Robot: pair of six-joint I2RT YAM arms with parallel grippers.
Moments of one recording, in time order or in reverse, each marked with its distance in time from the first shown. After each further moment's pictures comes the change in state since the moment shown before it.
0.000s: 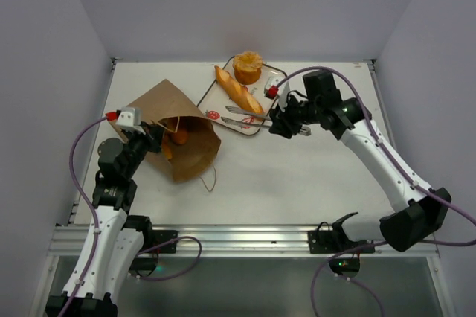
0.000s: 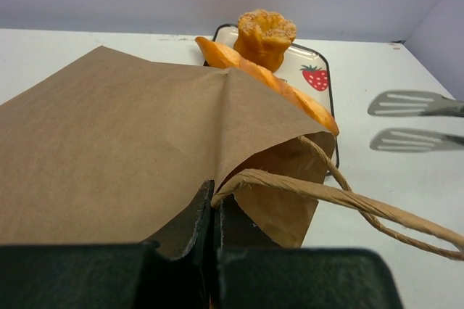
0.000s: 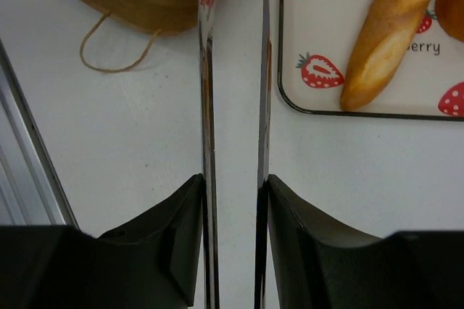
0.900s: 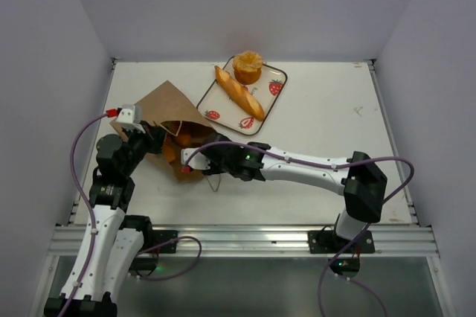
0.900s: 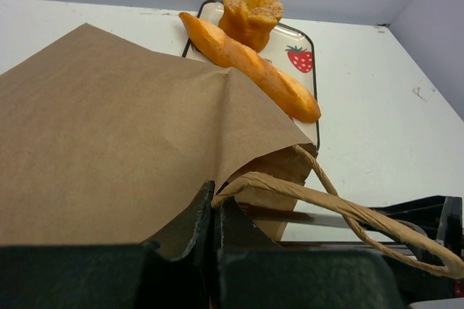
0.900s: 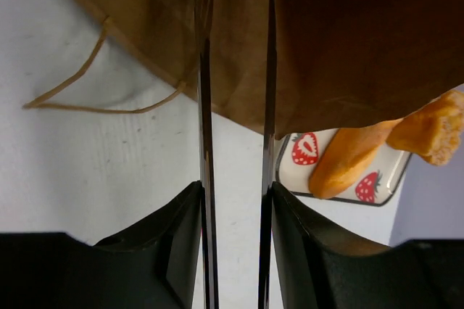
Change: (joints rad) left arm 0.000 0.011 0.071 -0.134 0.047 -0.034; right arm 0.700 0.344 -0.027 0.249 0.782 -0.197
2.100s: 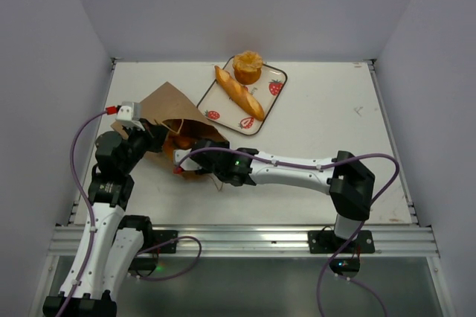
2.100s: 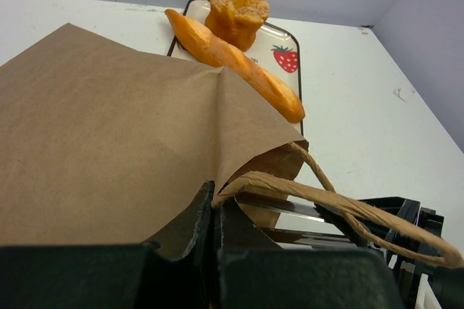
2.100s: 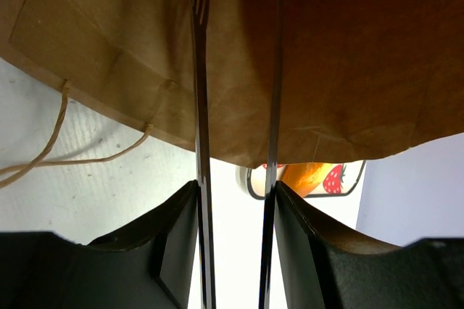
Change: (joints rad) left arm 0.000 0.024 0.033 -0.015 0.034 -0.046; right arm 0.052 0.089 0.024 0.135 0.192 -0.034
